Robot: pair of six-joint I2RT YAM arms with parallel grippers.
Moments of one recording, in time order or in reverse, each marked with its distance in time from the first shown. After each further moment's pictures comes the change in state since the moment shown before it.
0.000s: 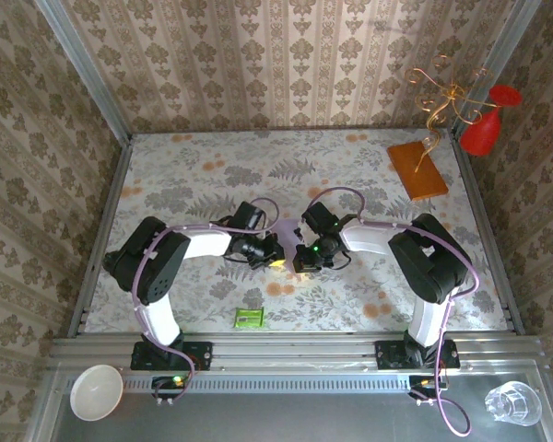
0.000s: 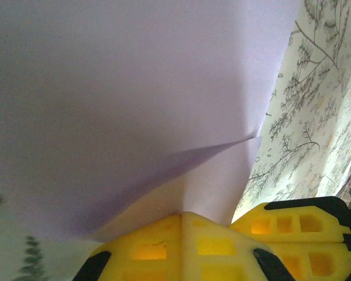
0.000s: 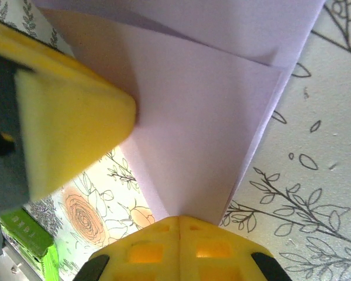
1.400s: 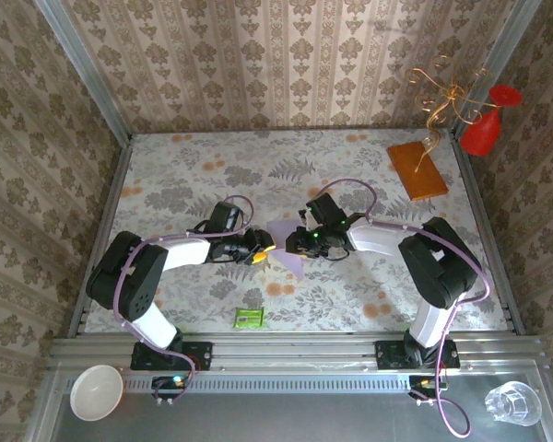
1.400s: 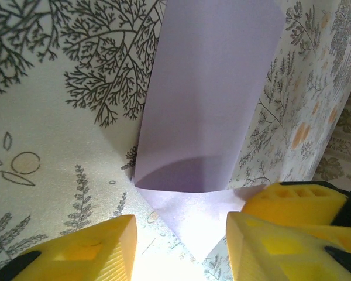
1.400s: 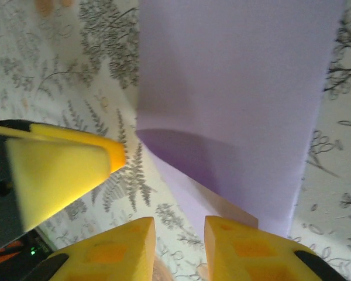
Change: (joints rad) left arm 0.099 -0.164 -0.157 0.144 -0.016 -0.182; right arm -0.035 -0.062 -0.027 0.238 0.026 0.267
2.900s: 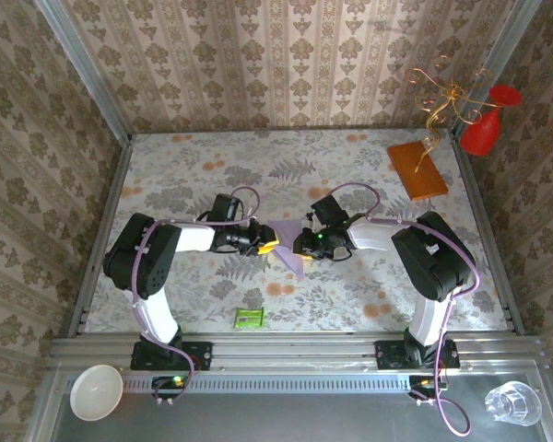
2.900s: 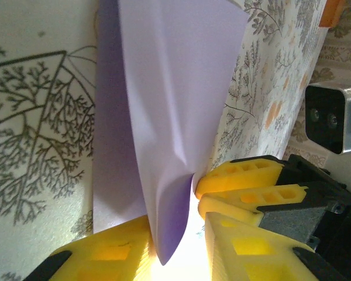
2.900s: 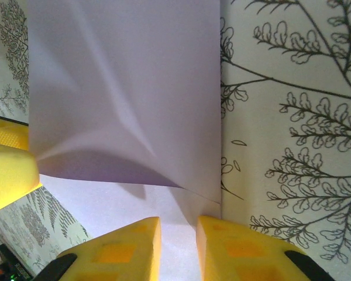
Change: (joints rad) left arm 0.061 0.182 0.117 0.054 0.235 0.142; right arm -0.041 0.055 -0.017 0.006 0.019 0.013
